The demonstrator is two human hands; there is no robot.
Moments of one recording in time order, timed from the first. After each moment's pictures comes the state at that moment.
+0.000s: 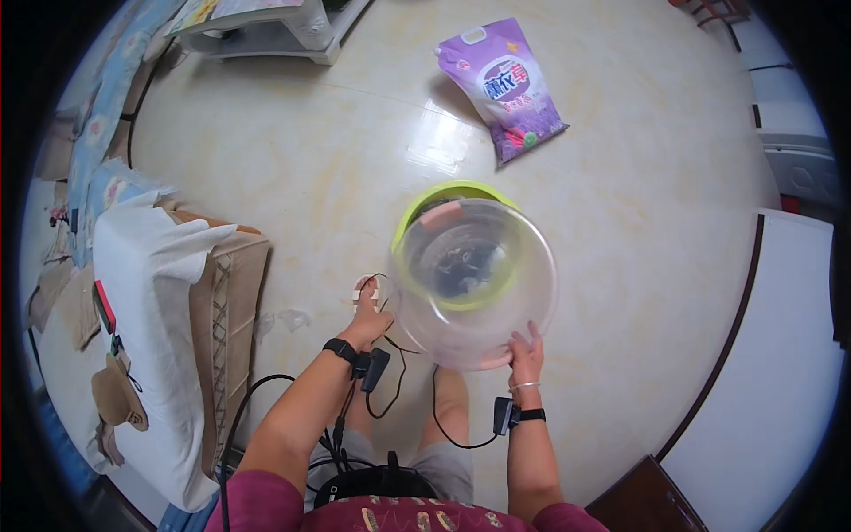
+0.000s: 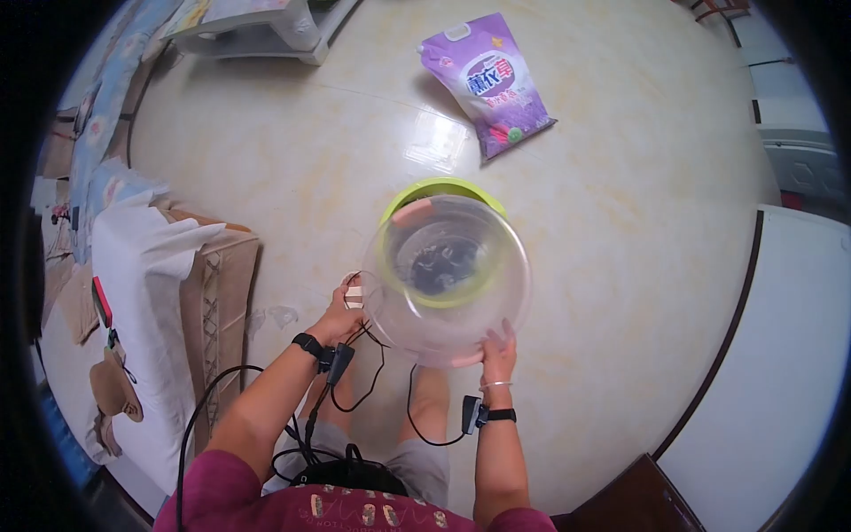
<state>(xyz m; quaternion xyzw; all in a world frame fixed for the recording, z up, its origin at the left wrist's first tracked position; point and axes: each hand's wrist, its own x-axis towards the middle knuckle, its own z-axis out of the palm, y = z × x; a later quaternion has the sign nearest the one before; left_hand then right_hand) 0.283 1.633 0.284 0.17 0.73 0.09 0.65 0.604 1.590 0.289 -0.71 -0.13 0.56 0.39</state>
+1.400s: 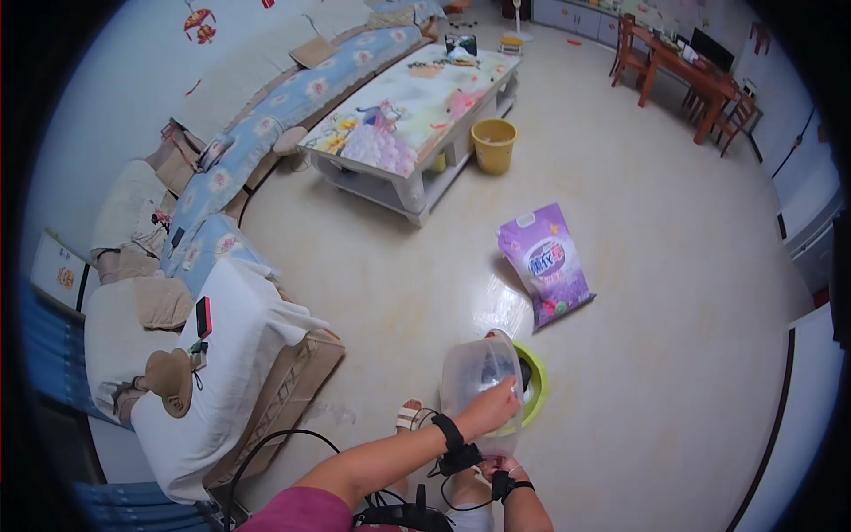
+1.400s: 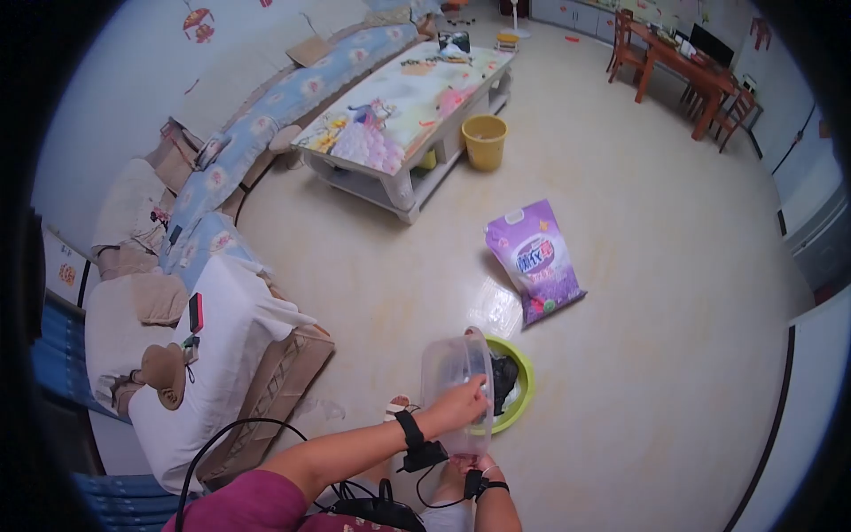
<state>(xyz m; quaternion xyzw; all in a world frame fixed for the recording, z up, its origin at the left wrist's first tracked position) 0.443 1.723 0.489 0.55 0.61 0.24 0.52 0.596 1.609 0.288 -0.36 0.21 0.91 0.08</state>
